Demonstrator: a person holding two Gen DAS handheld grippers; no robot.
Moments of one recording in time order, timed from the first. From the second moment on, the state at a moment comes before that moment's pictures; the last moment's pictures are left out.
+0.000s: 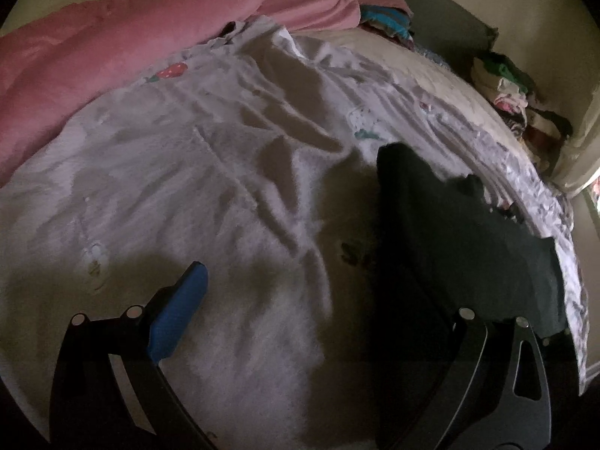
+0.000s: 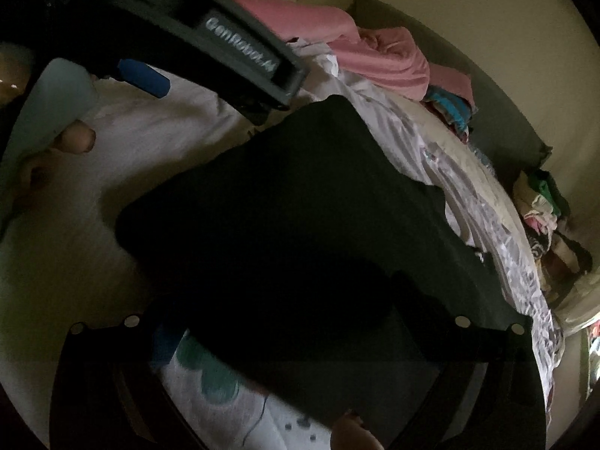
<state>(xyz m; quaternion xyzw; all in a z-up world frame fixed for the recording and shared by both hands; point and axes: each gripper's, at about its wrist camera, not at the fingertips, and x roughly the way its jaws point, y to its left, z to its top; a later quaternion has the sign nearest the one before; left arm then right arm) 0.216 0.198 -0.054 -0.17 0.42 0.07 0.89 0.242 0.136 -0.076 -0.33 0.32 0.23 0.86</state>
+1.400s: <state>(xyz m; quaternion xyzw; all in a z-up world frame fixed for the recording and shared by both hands) 0.246 0.057 0.023 -0.15 0.41 -0.12 0.89 0.192 0.020 0.007 -0.17 0.19 0.19 0.95</state>
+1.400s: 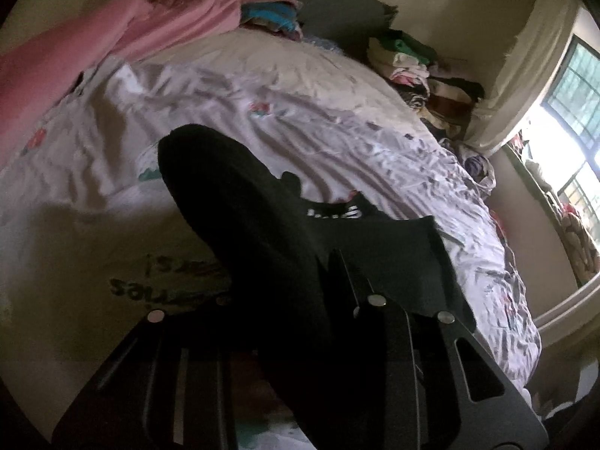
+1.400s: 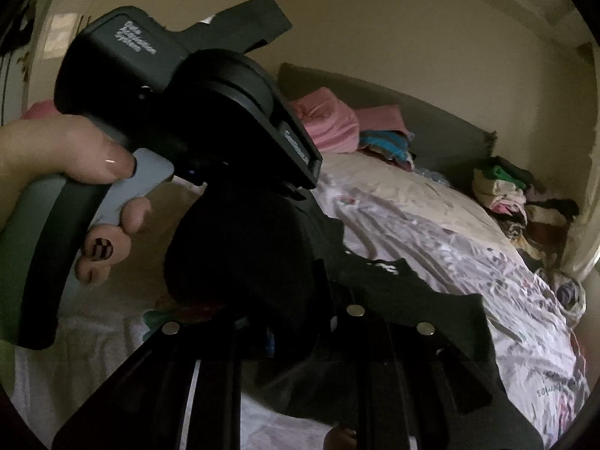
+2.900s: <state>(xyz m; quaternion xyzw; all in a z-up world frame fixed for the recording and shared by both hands) 0.299 -0.114 -0.008 -0.15 0.47 -0.18 0.85 0.228 -0.179 -0.045 0.14 0.32 0.14 0.93</state>
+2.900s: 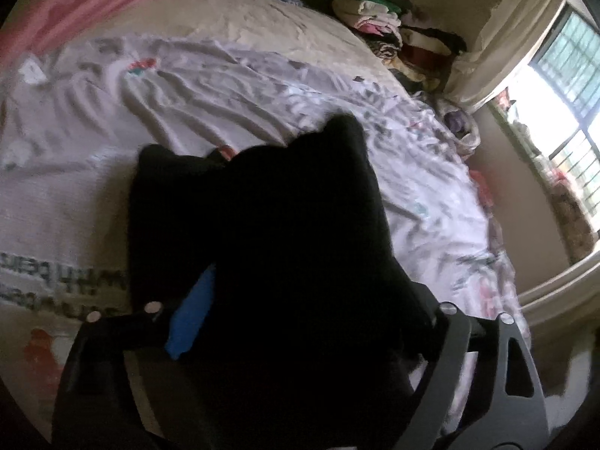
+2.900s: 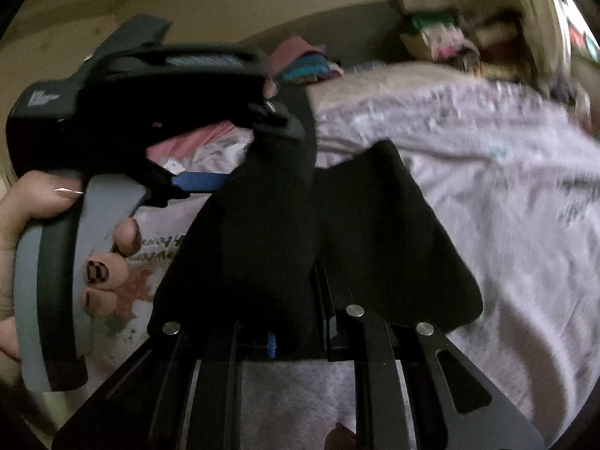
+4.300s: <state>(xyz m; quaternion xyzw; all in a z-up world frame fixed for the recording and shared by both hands) 0.221 -0.084 -0.044 -0.08 0.47 -0.14 0.87 0.278 -0.232 -0.042 0.12 0.38 0.09 0.91</state>
